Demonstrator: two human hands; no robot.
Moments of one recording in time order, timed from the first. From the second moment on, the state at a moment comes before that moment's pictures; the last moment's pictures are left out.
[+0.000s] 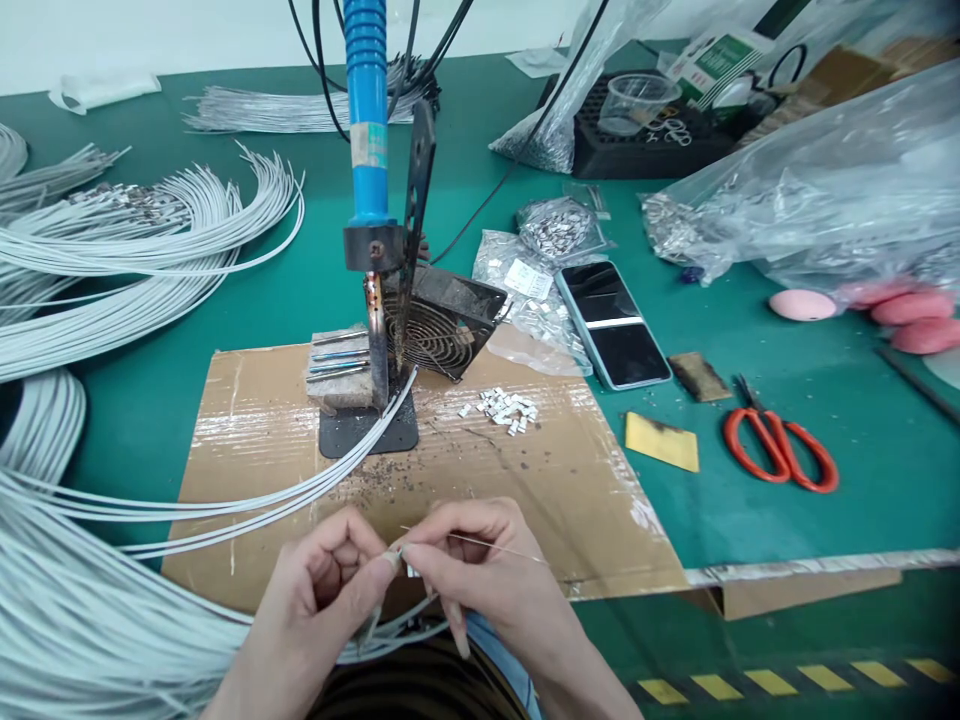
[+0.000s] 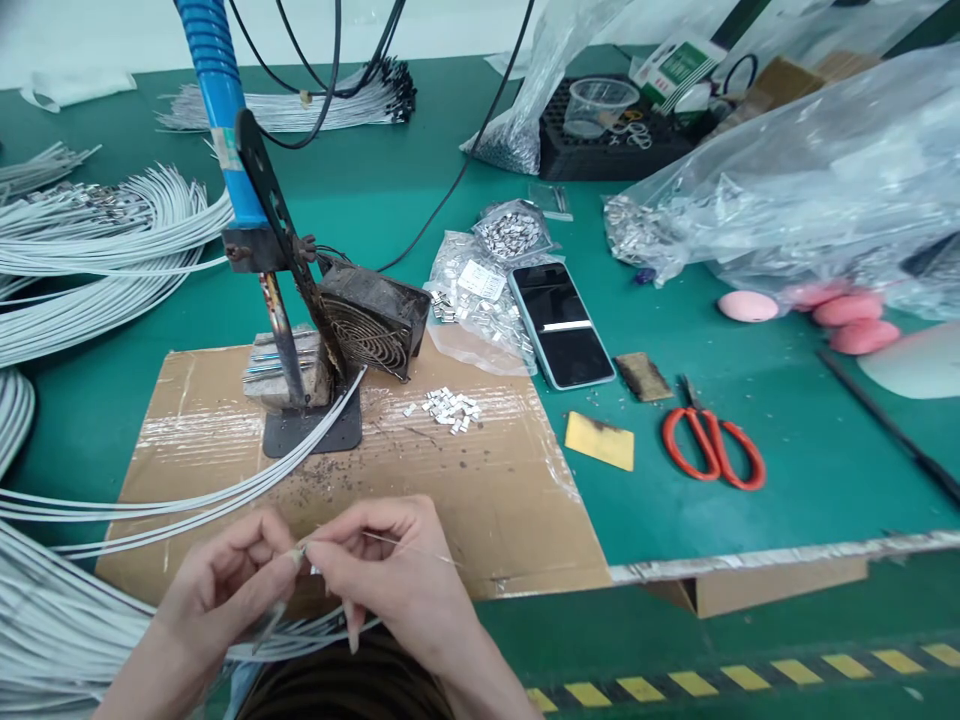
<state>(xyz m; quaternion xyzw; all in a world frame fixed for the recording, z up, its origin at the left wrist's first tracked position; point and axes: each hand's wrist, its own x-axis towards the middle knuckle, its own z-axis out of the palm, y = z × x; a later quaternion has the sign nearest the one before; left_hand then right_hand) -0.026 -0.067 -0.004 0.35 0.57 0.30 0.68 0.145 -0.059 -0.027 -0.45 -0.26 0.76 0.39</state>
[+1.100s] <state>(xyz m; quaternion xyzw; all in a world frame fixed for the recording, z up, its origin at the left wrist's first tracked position) 0.000 -0.067 0.007 0.40 0.66 0.40 0.50 0.133 -0.068 -0.035 -0.45 -0.24 0.71 0.49</state>
